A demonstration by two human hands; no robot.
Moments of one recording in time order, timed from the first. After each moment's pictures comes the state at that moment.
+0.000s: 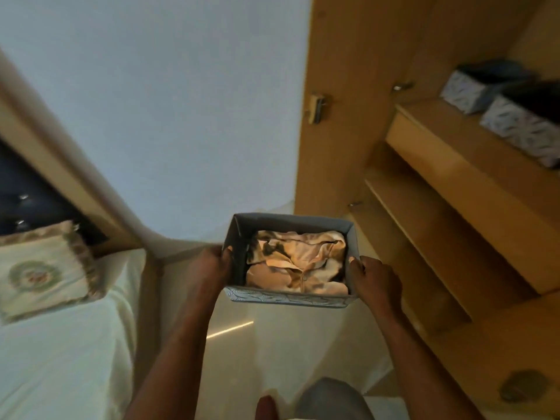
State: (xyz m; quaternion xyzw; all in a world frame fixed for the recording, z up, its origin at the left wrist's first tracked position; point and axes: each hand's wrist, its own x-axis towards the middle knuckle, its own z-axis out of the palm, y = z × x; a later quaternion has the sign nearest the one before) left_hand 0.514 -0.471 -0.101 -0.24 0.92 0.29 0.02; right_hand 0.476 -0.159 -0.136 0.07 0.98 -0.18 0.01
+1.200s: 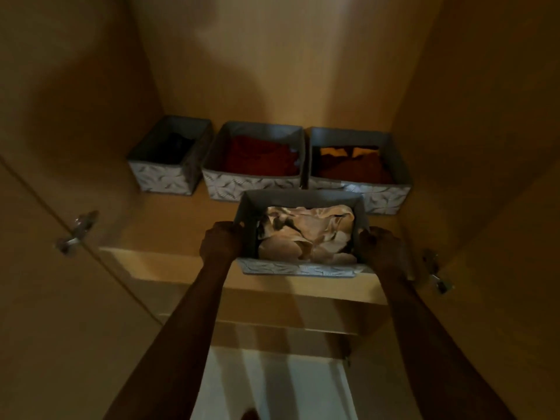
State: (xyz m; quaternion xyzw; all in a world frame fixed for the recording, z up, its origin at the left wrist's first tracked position) left_hand -0.067 0.102 -0.053 0.25 0.88 0.35 0.20; right_hand 0.197 0.264 -0.074 0.61 0.75 -0.20 -0.18
